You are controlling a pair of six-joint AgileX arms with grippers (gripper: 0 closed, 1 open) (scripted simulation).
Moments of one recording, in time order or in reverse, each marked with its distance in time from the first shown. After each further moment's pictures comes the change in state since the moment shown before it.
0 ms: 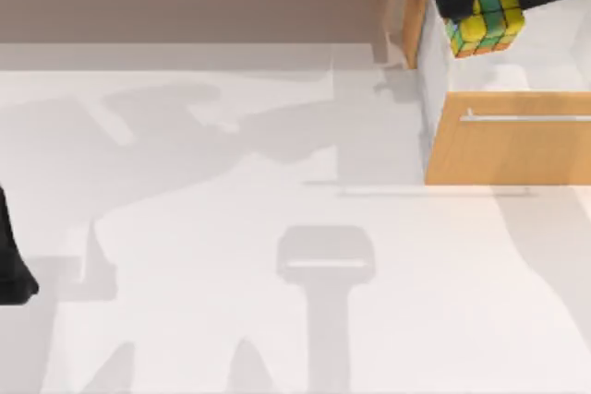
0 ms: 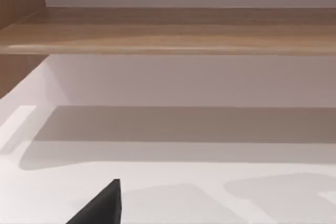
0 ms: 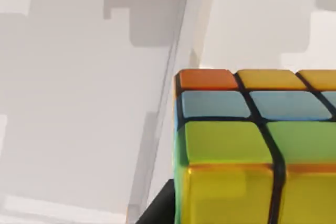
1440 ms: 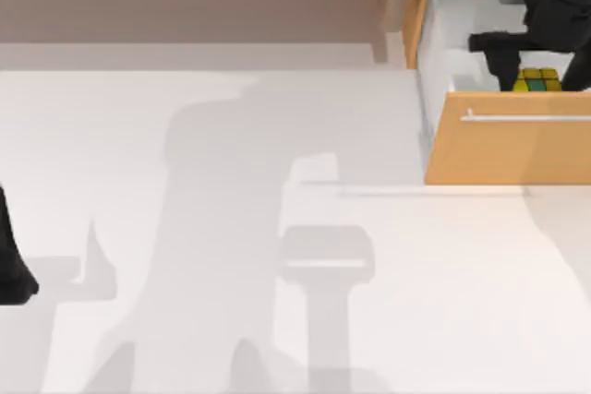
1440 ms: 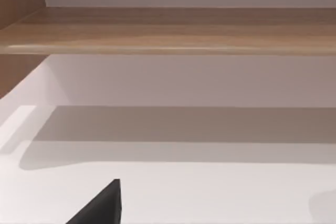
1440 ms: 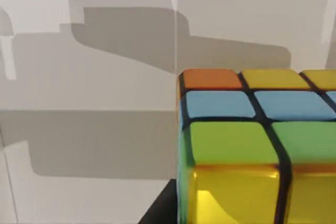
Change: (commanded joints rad) left arm 0.000 0.000 0.000 0.000 0.000 0.000; right arm -0.193 0.301 0.118 -0.176 -0.117 0.024
